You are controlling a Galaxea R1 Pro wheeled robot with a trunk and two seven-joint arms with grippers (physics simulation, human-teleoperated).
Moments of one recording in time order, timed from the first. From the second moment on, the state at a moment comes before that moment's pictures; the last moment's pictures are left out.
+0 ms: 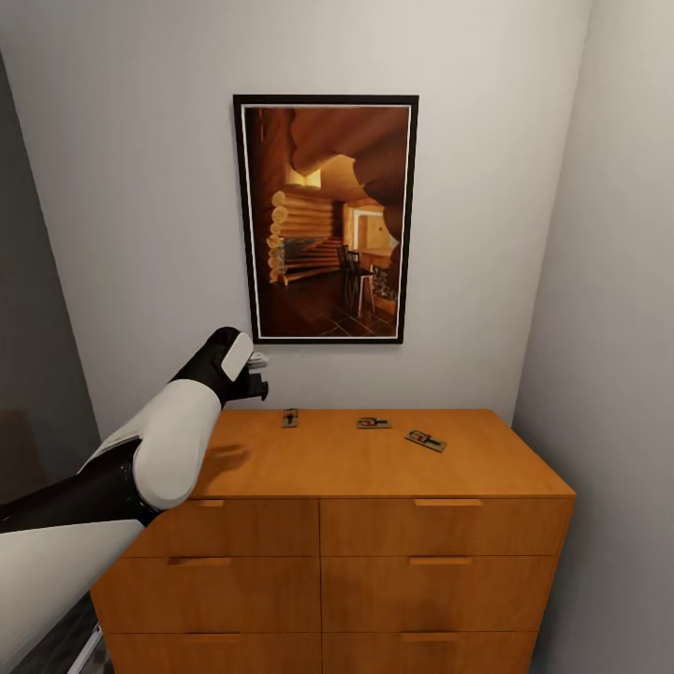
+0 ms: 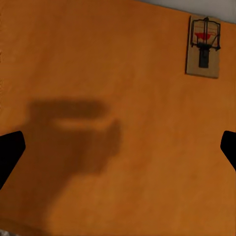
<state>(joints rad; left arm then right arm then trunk) -1.36 -0.17 0.42 -0.37 0.00 1.01 0.57 0.13 -0.08 0.14 -0.17 -0.28 -1.05 0.09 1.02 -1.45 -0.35</state>
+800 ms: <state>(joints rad) -1.36 -0.17 0.40 -0.30 0.00 1.01 0.57 0.13 -0.08 0.14 -0.17 -0.28 -1.05 0.09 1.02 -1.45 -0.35</state>
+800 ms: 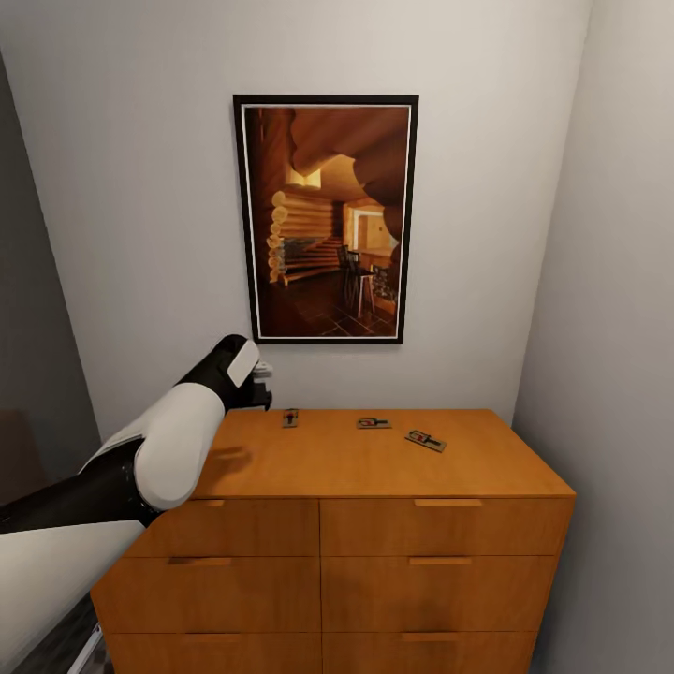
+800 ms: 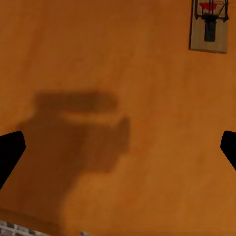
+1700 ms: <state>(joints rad) -1.36 -0.17 0.27 -0.27 0.00 1.01 0.57 0.13 -0.08 0.14 -0.17 -0.28 -1.05 0.09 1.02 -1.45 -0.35</state>
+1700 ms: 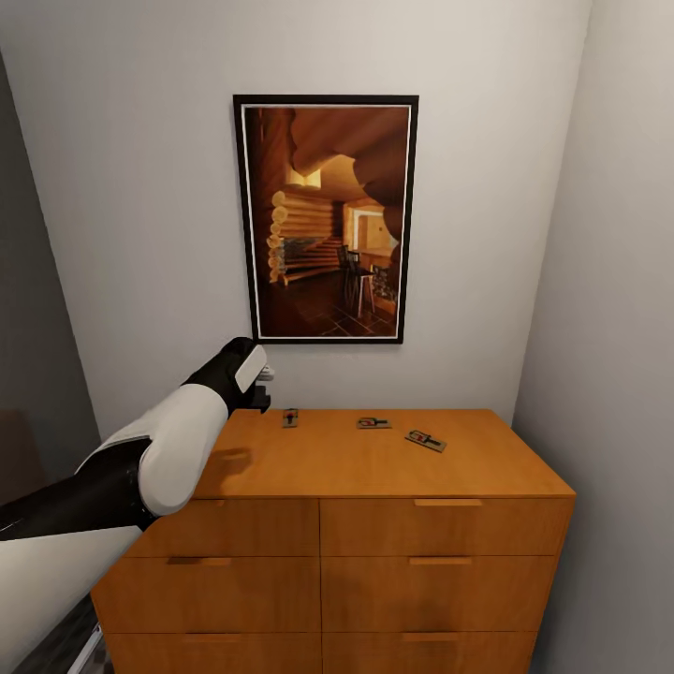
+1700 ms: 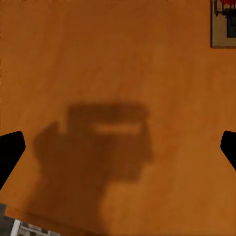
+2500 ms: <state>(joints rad) -1.36 -0.17 0.28 -0.28 0.01 1.01 0.56 0.13 -0.08 0.14 -0.17 -0.28 -1.05 0.09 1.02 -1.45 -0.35</state>
